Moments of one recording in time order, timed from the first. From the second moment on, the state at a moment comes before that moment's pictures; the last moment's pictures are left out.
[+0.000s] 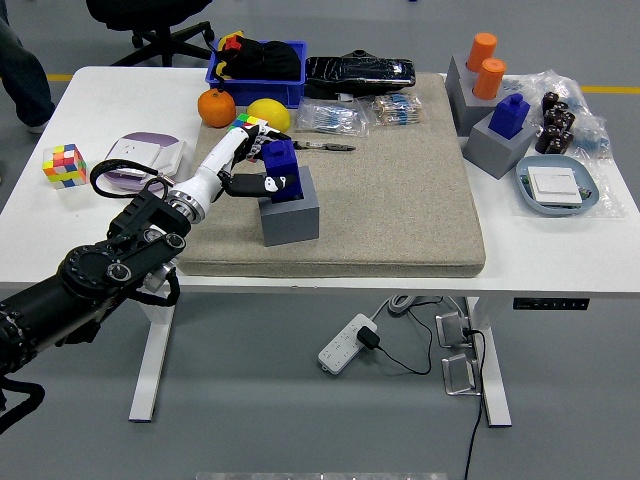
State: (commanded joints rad) left arm -0.89 0.15 -0.33 -0.63 0.72 0.22 -0.38; right arm 0.01 -0.29 1.42 0.34 -1.21 0.13 -0.14
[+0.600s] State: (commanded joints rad) left arm -0.92 0.30 -0.36 -0.68 0.77 0.19 -0.37; right arm 0.01 -0.28 1.44 0.34 -1.22 0.13 -0.14
